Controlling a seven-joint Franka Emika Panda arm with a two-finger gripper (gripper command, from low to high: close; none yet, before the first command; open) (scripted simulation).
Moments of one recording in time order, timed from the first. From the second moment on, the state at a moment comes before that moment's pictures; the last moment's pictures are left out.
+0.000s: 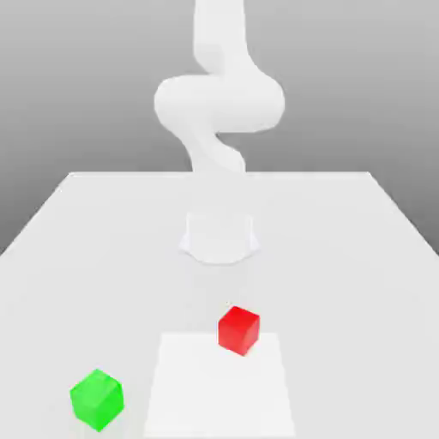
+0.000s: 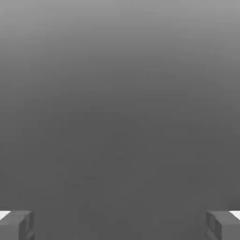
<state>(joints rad) -0.01 -0.74 0.02 -2.37 0.01 2.35 0.85</state>
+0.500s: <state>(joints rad) -0.08 -0.29 0.19 -2.87 0.09 2.72 1.29</state>
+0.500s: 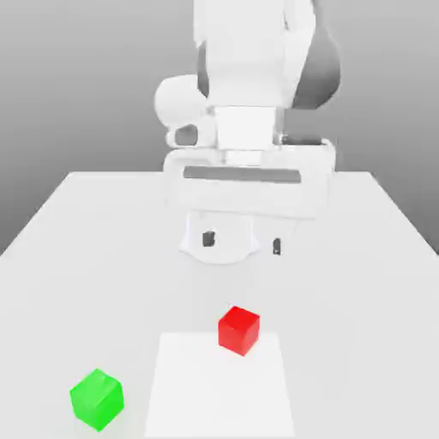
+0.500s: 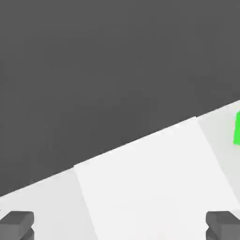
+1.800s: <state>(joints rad) -0.27 0.14 -0.09 -2.48 0.03 2.62 0.98</state>
